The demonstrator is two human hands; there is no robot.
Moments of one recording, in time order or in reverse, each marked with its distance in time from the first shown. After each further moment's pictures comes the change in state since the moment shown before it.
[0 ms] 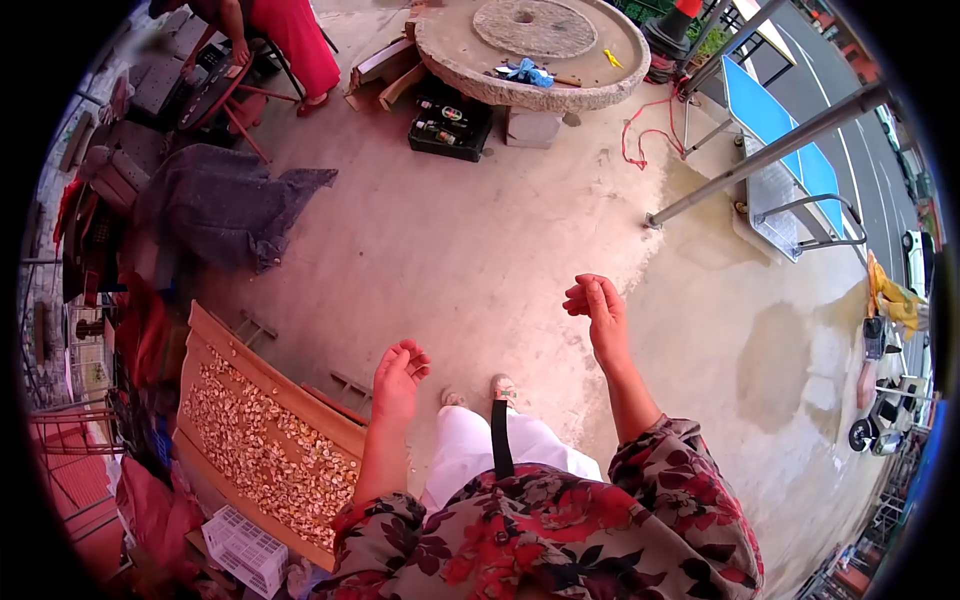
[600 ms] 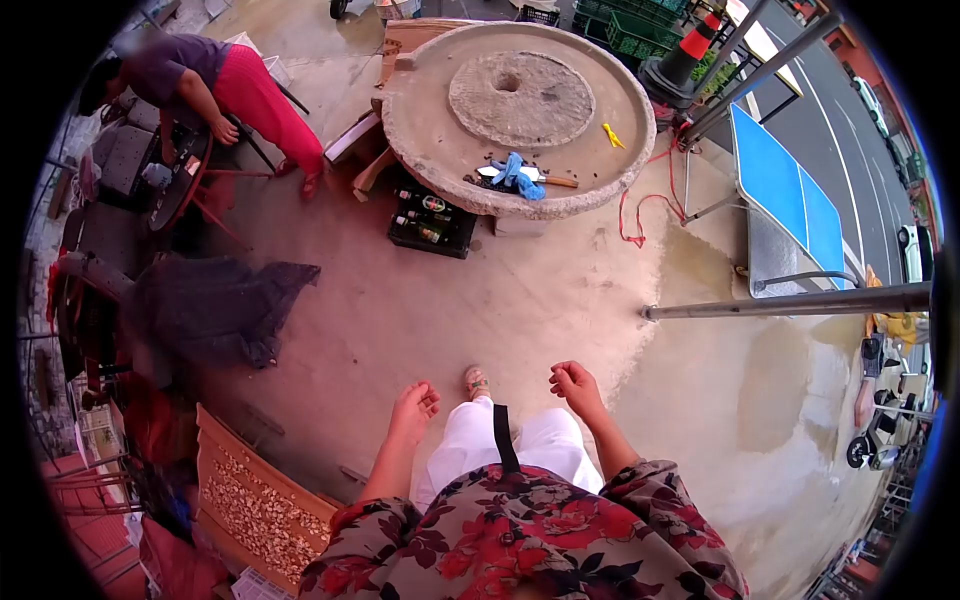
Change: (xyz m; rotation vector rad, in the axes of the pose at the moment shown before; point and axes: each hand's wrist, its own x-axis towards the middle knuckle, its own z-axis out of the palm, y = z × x) left_hand 0.353 0.076 0.124 0.145 0.175 -0.330; right_hand 0.315 0.031 -0.022 -0.173 -0.033 0.435
